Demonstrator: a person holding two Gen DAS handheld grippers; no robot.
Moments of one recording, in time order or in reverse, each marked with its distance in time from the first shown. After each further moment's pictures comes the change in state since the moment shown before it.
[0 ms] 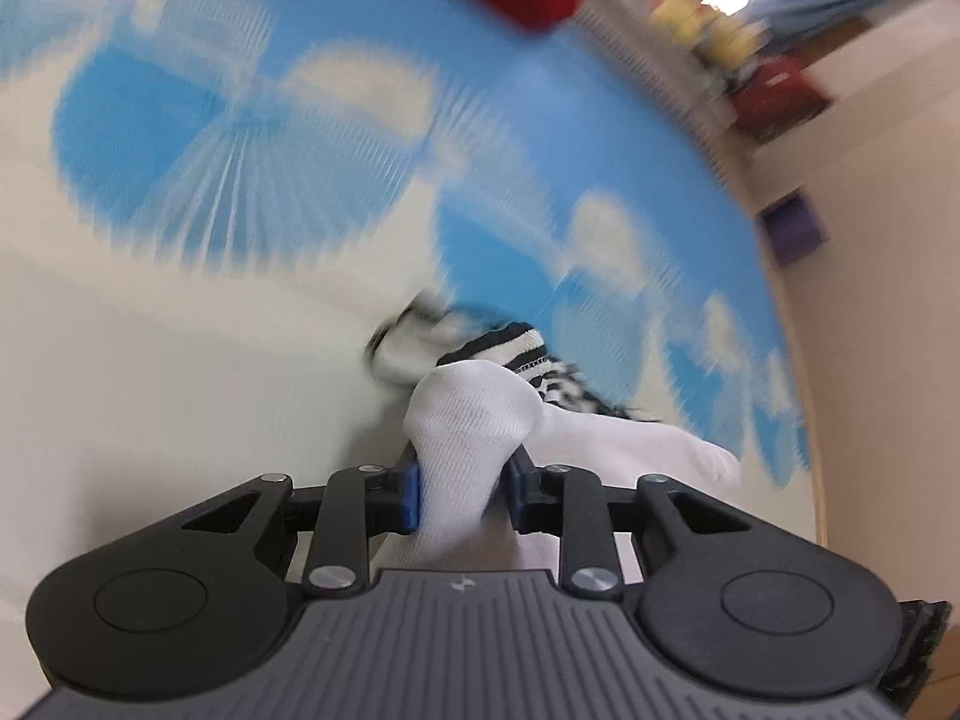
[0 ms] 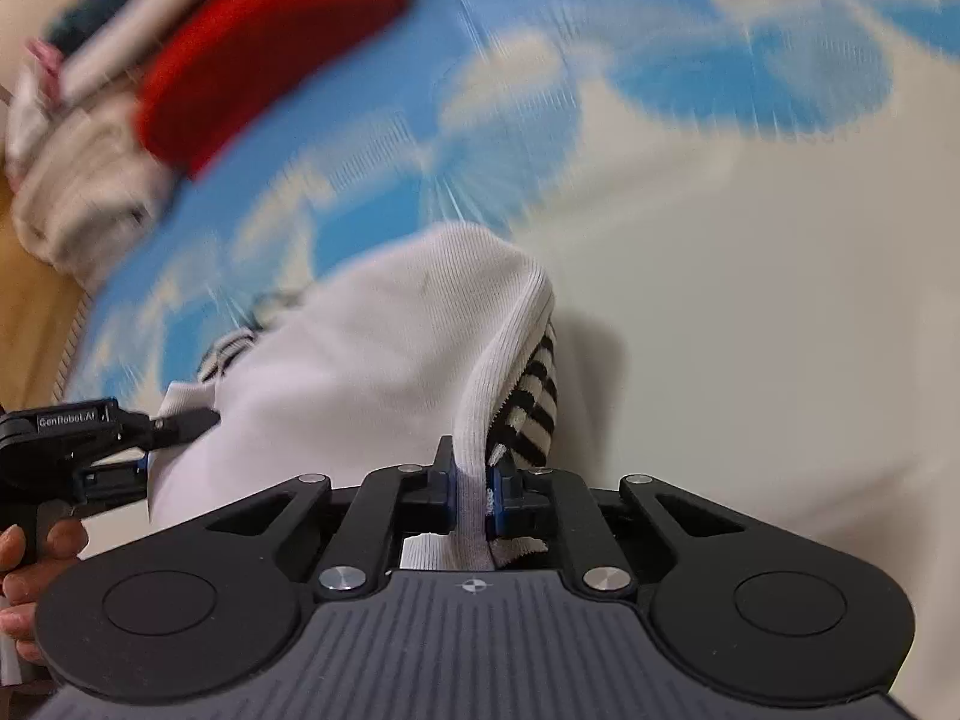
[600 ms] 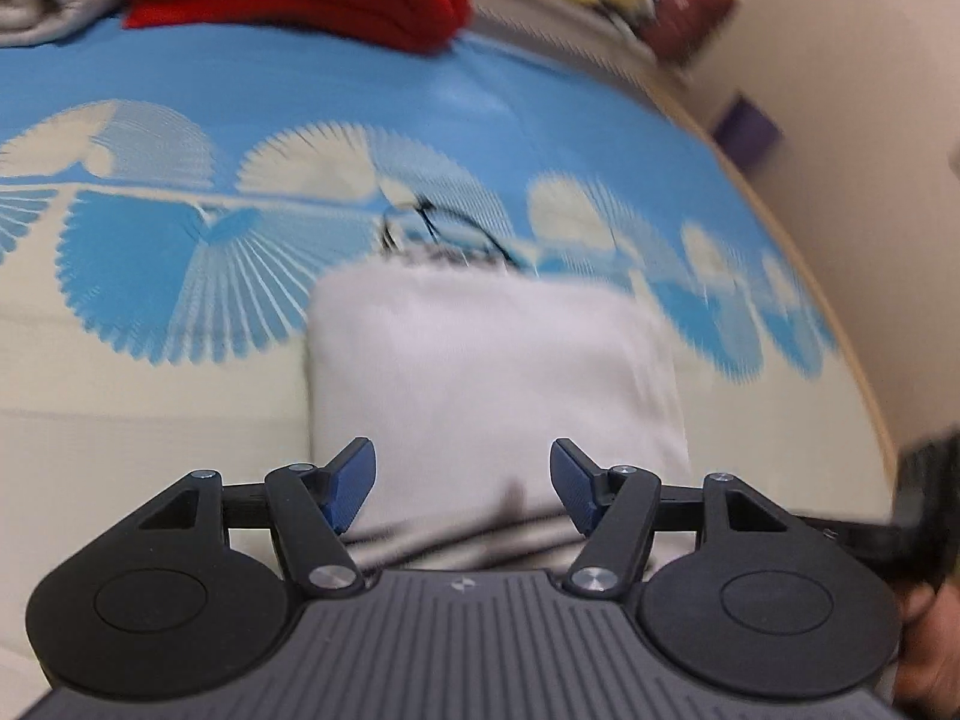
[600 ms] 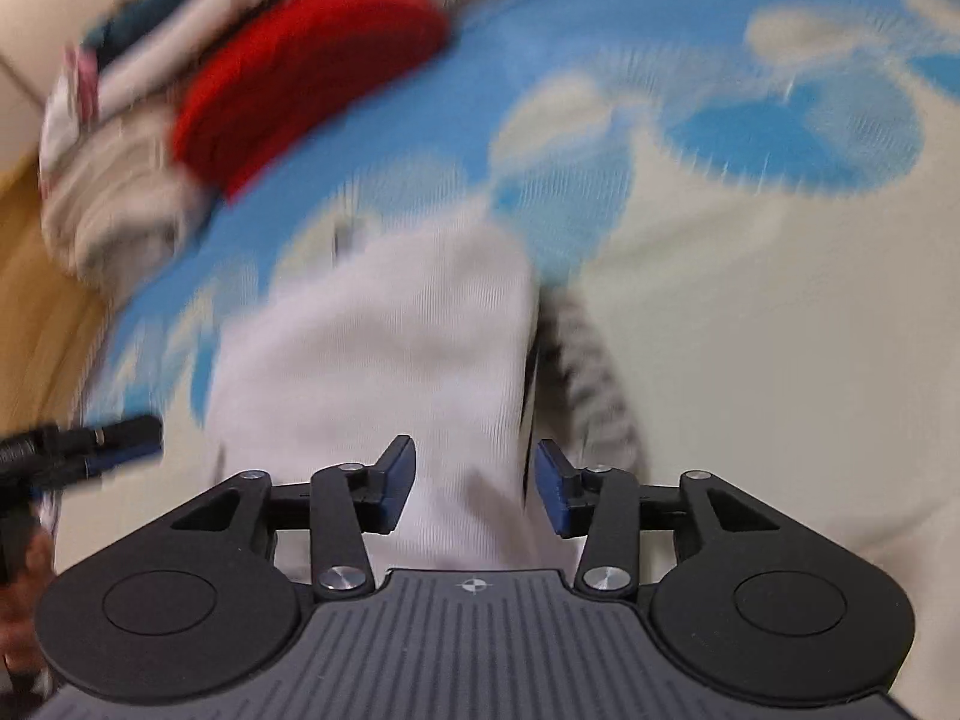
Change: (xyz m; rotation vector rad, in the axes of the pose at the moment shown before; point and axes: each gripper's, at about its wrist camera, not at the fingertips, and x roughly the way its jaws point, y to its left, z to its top) left arm -0.030 -0.010 -0.025 0.339 0.046 0.057; right arm 0.011 0.016 0.001 -0.037 0.048 0.009
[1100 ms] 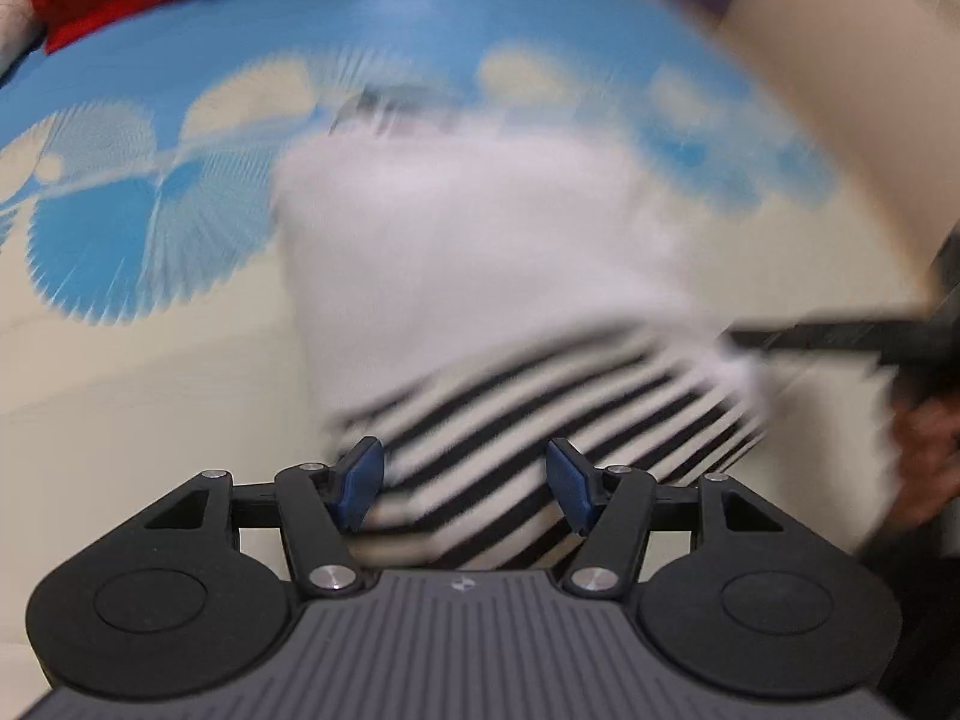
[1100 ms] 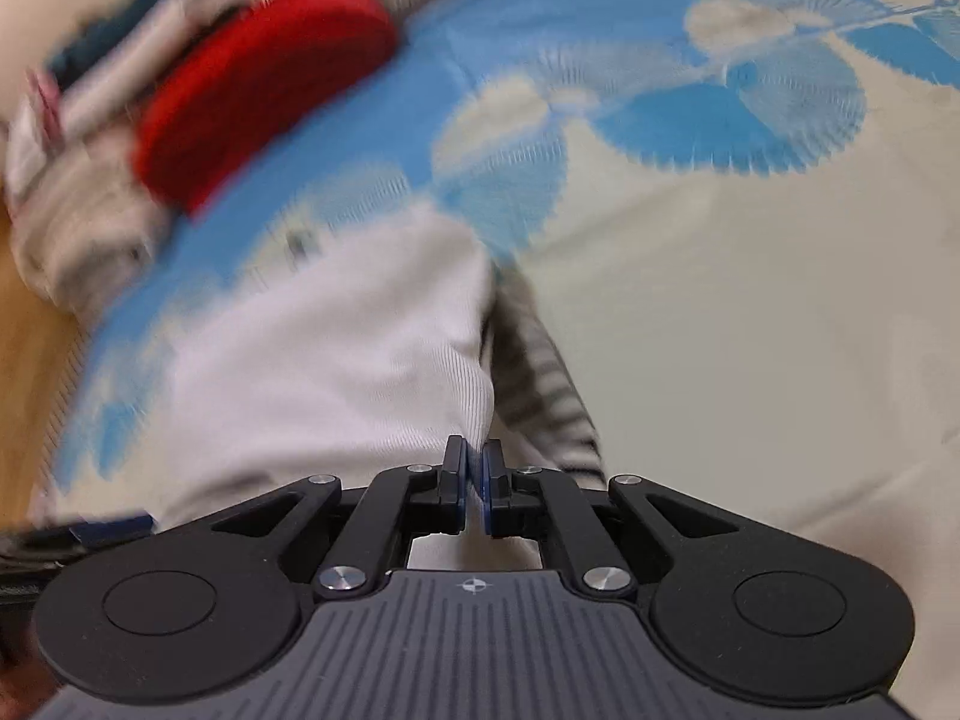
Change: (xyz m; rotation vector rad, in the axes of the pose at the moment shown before) left arm 0.022 -0.026 -0.042 0.234 0.203 0.114; right arm -0.013 -0.022 0.000 0.052 -0.014 -0.068
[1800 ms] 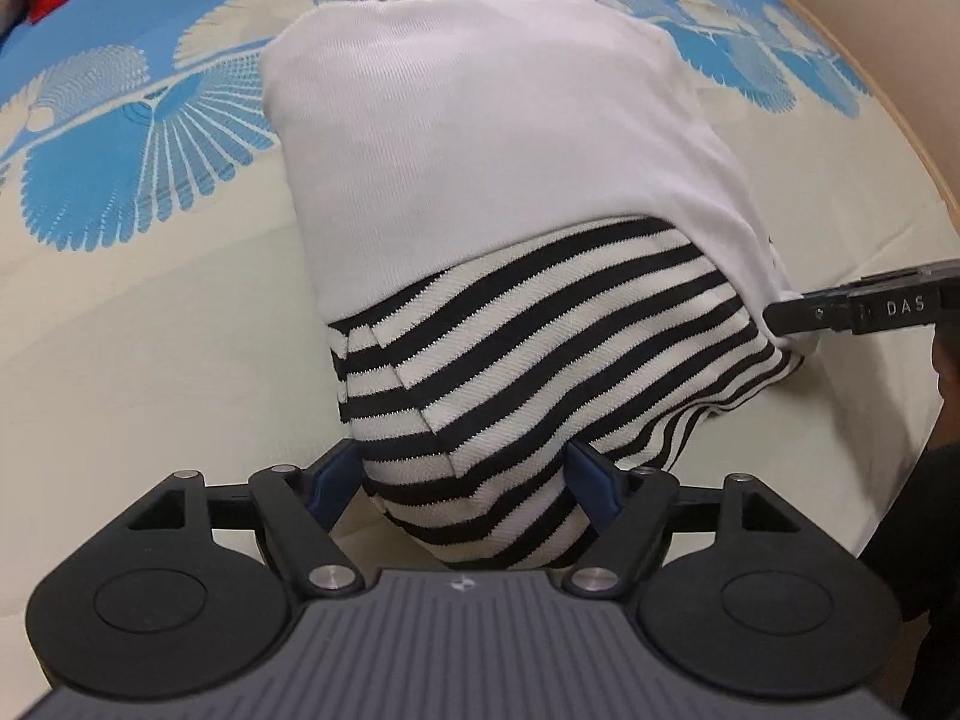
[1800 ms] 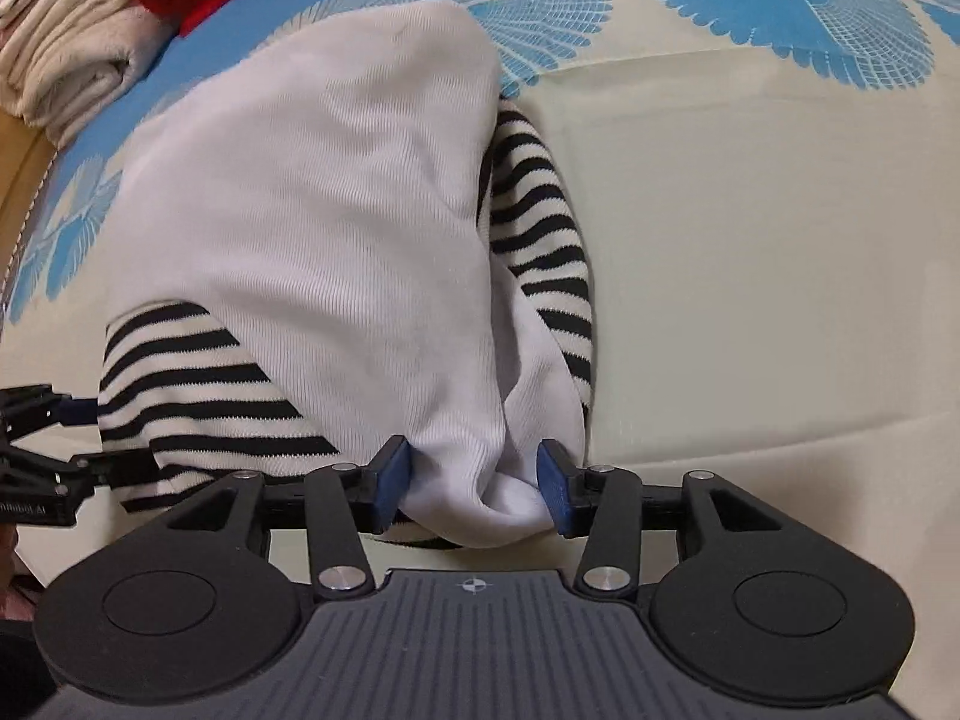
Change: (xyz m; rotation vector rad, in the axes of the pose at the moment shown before) left arm 0.006 -0.003 -0.014 0.038 0.085 0.012; right arm 0.028 0.008 -0.018 -0.156 0.242 -0.070
